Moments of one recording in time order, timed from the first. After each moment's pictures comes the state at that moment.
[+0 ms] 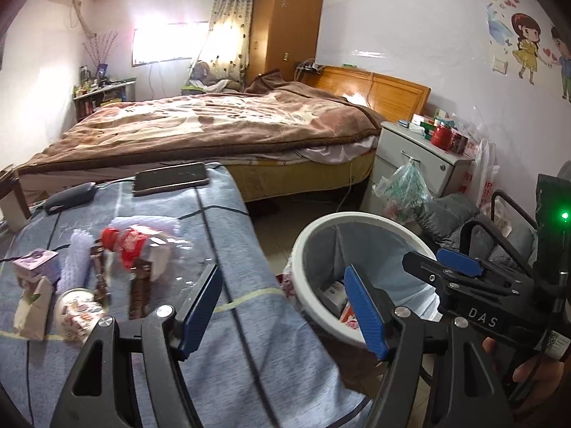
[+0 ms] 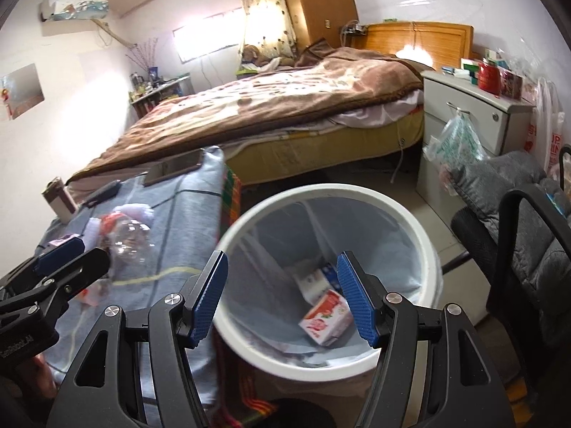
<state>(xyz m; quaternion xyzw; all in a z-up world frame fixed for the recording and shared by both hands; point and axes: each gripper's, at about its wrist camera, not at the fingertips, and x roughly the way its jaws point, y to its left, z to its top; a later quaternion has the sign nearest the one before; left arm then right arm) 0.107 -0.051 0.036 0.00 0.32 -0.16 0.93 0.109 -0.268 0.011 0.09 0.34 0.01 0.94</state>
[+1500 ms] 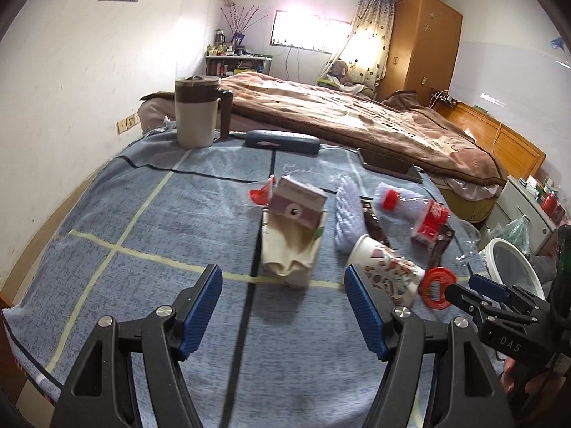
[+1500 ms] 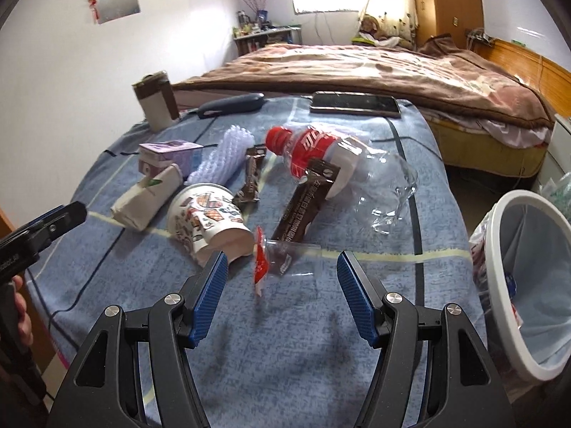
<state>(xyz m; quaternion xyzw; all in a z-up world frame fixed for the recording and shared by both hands) 0.058 0.221 -0.003 -0.10 0.33 0.06 0.94 0.131 -0.059 -0.030 -0.01 0.39 0.18 0.90</state>
